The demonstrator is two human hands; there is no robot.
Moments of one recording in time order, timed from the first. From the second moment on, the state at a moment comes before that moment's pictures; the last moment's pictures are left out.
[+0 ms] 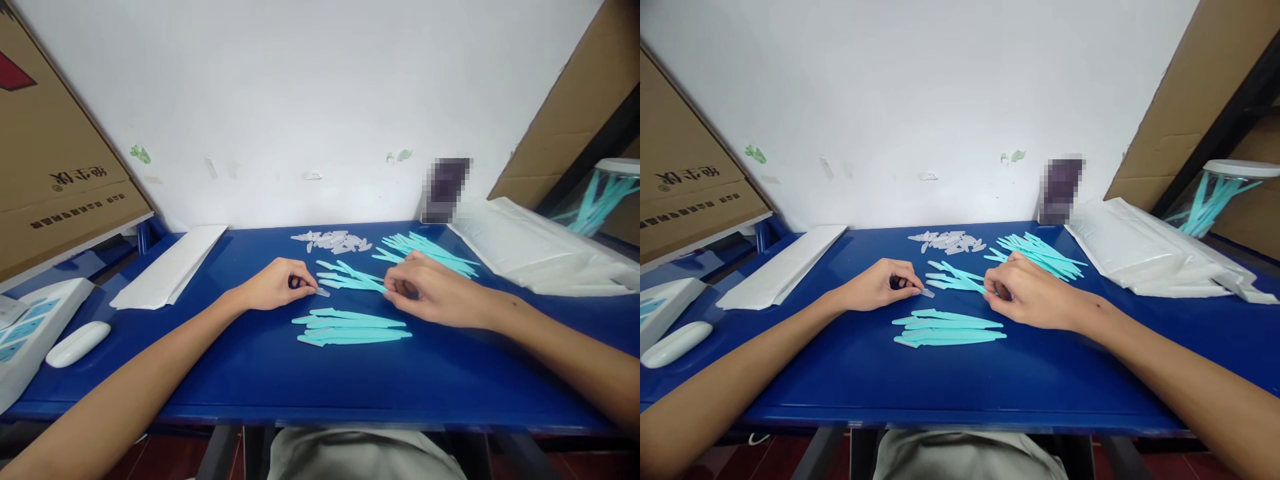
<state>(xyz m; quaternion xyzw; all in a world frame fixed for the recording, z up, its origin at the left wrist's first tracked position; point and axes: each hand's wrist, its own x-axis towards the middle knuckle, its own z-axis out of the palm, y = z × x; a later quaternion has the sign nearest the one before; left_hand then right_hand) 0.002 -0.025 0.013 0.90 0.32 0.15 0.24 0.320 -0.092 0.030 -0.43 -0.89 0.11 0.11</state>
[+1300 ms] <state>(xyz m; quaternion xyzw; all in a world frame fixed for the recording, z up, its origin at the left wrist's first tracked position) 0.020 -0.032 0.010 0.92 0.29 0.18 0.19 0.315 -0.093 0.027 -0.39 -0.92 0.05 0.06</state>
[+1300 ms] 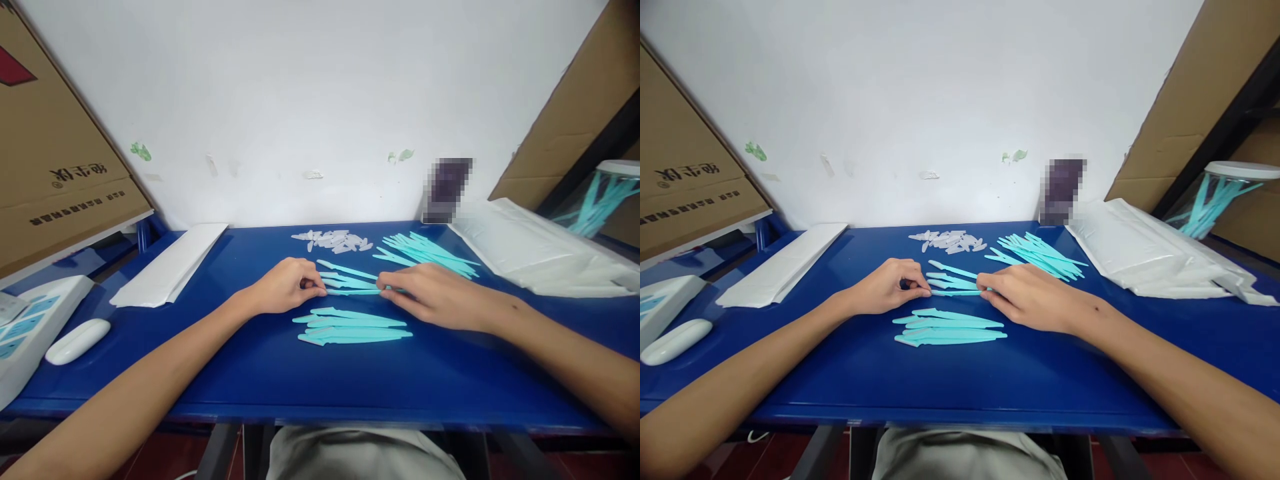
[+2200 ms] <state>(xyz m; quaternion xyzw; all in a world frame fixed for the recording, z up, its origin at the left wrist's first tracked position) 0.001 -0.001 0.000 0.91 0.38 0.11 0.05 0.309 -0.100 0.020 -0.33 -0.93 0.11 0.09</state>
